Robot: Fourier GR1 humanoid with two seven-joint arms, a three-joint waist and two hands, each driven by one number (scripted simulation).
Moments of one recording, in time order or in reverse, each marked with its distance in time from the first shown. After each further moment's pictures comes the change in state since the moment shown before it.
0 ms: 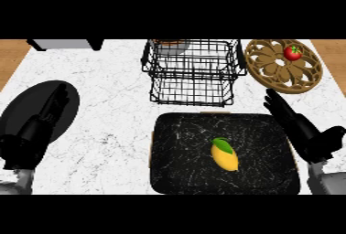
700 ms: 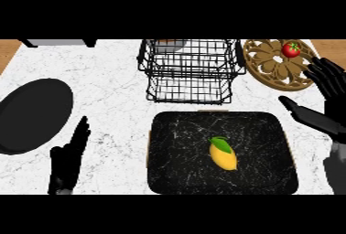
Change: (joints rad) left arm 0.125 -0.234 -0.061 0.163 -0.035 0.149 -0.014; right arm -0.093 0.077 -0.251 -0.109 0.035 -0.320 -0.048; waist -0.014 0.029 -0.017
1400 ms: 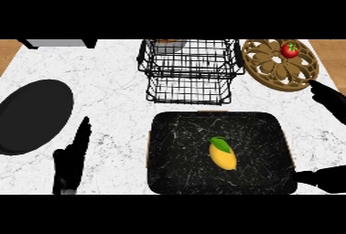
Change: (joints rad) left arm -0.001 -0.043 0.022 0.039 -0.017 -0.011 -0.057; right arm 0.191 -0.349 0.140 -0.427 0.103 0.265 0.420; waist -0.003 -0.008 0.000
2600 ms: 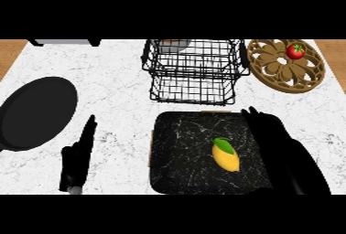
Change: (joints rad) left arm -0.017 -0.048 0.011 0.007 -0.054 -0.022 0.020; right arm -0.211 0.141 0.560 -0.113 0.707 0.118 0.652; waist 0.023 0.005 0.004
